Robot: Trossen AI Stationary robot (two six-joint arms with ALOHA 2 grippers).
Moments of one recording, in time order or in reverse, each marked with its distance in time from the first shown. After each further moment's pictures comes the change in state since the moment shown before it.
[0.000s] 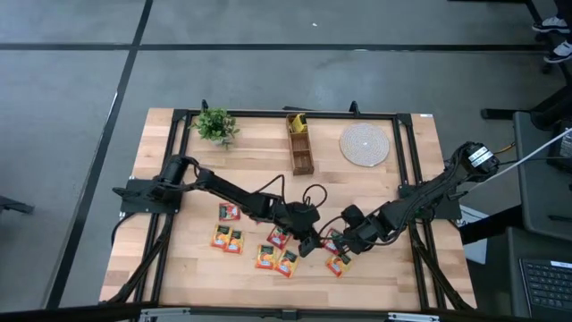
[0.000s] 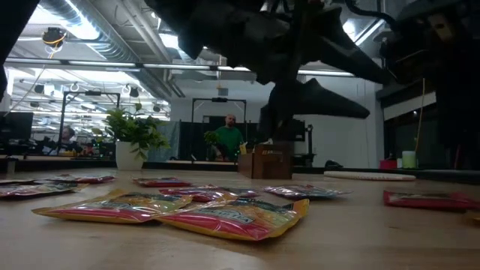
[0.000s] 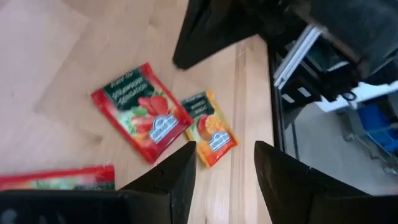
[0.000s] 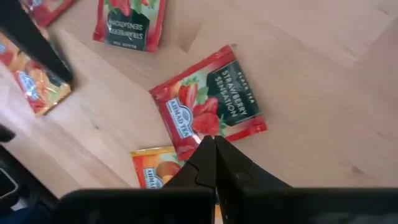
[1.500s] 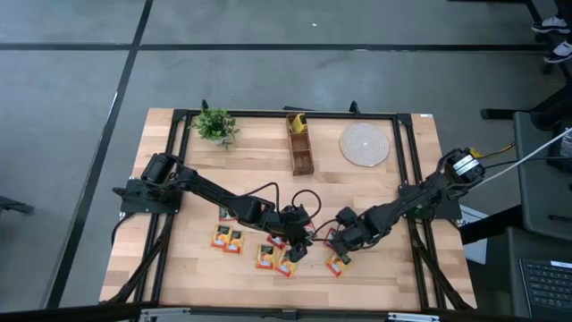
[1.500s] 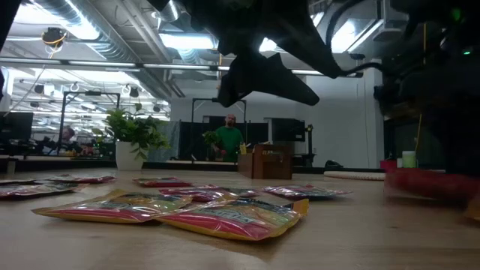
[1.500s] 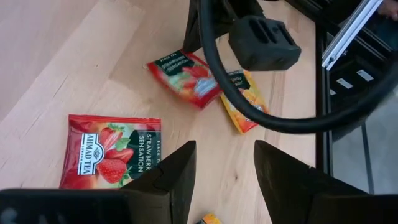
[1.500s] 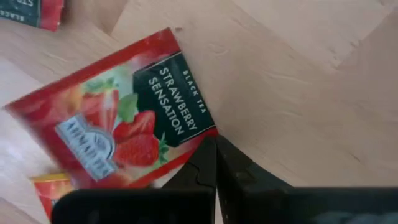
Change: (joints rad) left arm -0.088 -0.129 0.002 -0.307 -0.247 0.038; right arm -0.048 0.175 0.003 -0.028 -0.077 -0.108
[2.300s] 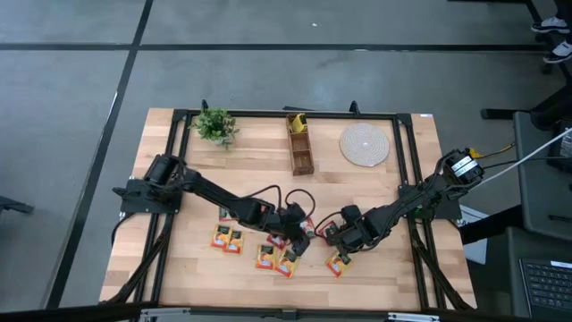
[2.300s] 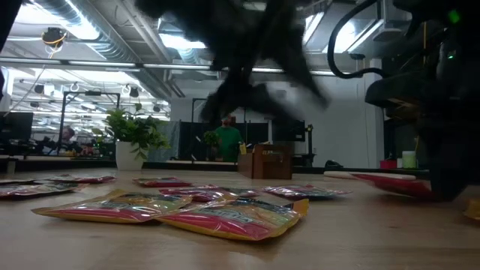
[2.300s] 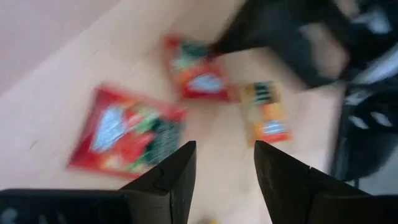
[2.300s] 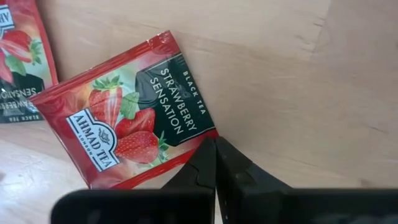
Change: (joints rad) left arm 0.004 0.022 -0.036 0.009 -0.076 -0.246; right arm 0.000 0.034 -0.002 0.004 0.102 0.407
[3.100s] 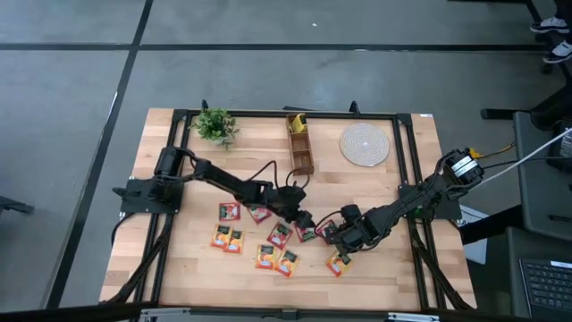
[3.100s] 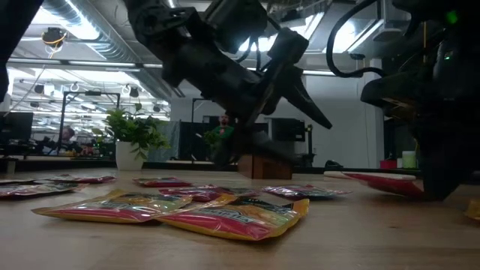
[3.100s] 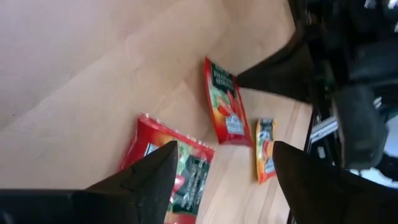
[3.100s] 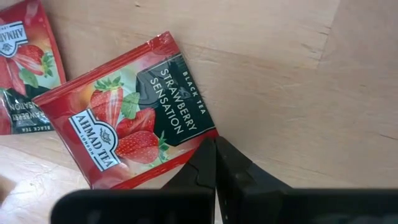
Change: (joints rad) left arm 0.190 0.048 -0.173 0.372 0.305 -0.155; right arm -0.001 0.000 -0.002 0.036 0.026 0.018
